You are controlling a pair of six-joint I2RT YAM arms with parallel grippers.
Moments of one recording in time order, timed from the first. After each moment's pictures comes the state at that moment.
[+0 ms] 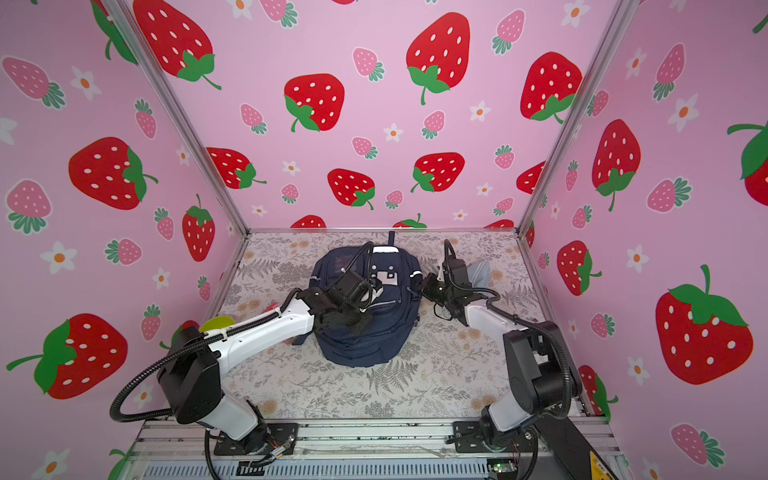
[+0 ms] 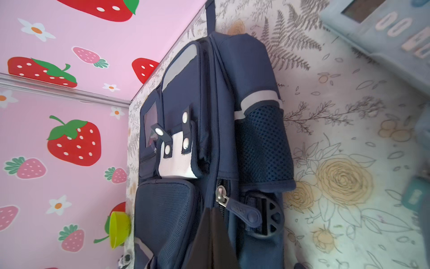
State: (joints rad) left arm -0.77 1.60 1.20 -0.64 -0.04 -0.05; right arm 0.43 1.53 0.84 0.10 -0.32 0.84
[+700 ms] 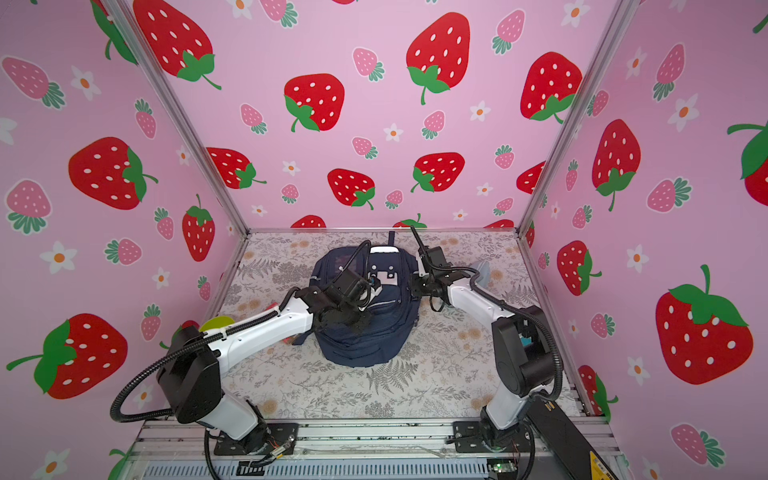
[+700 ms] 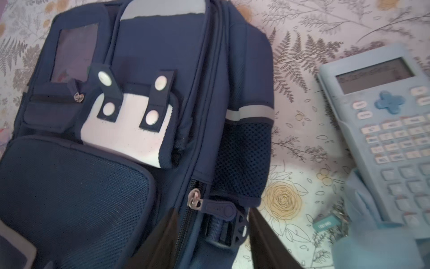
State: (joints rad) left arm -0.75 1.60 1.20 -0.64 -0.01 -0.06; right arm 0.52 1.70 1.17 -0.34 -0.10 0.25
